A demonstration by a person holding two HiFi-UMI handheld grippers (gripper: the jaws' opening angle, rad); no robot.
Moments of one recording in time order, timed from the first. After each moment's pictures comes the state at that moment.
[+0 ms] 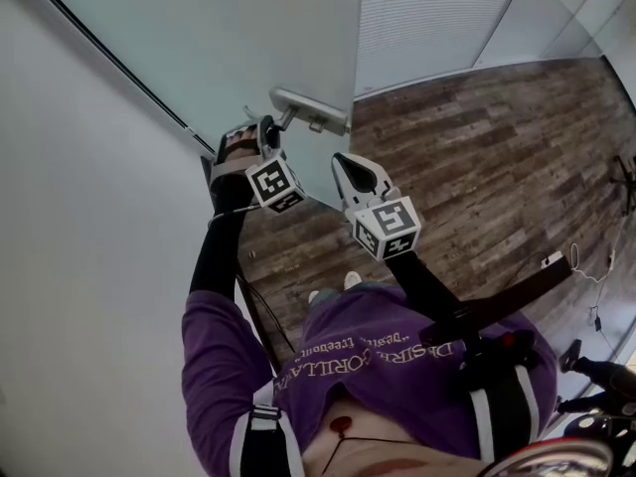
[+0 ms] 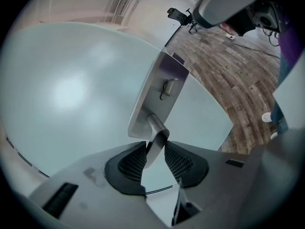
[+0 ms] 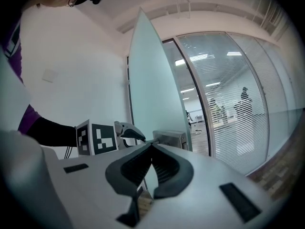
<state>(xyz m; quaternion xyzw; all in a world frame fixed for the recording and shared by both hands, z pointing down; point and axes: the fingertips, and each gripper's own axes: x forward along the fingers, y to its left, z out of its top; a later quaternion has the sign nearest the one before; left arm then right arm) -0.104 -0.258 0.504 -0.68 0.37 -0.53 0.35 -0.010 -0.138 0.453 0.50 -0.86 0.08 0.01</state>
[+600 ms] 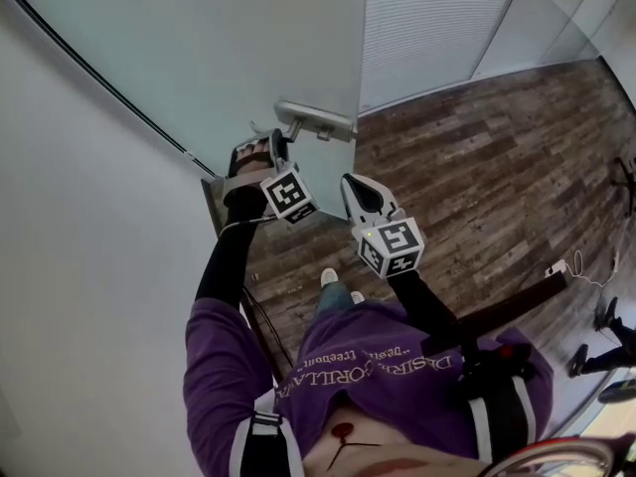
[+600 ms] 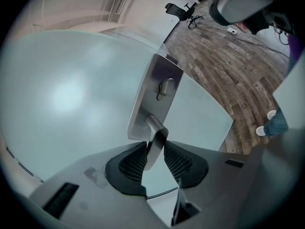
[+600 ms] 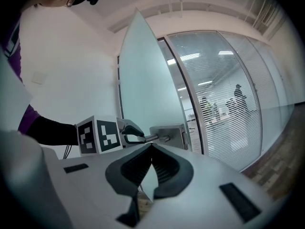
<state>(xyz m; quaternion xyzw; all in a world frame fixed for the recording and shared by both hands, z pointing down) -0.064 -0.312 0.496 -0.66 0.37 -0.54 0.36 0.030 -0.179 0.461 0.53 -0.84 0.10 0.00</state>
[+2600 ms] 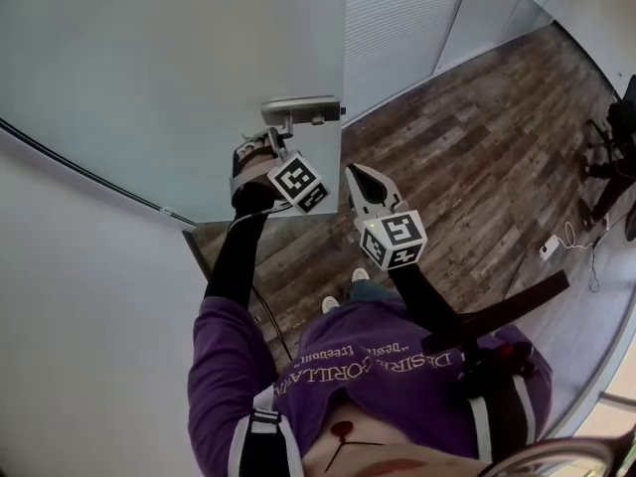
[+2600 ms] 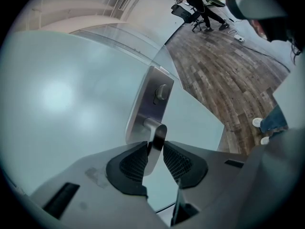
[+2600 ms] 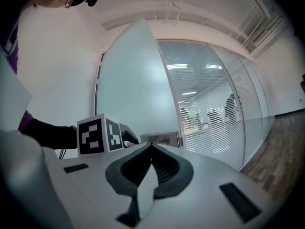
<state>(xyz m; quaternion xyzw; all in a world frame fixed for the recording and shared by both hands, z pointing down) 0.023 -0.453 0.487 -0.69 0.35 -0.54 0.33 0.106 -0.304 0.434 0.63 -0.77 0.08 -0.01</state>
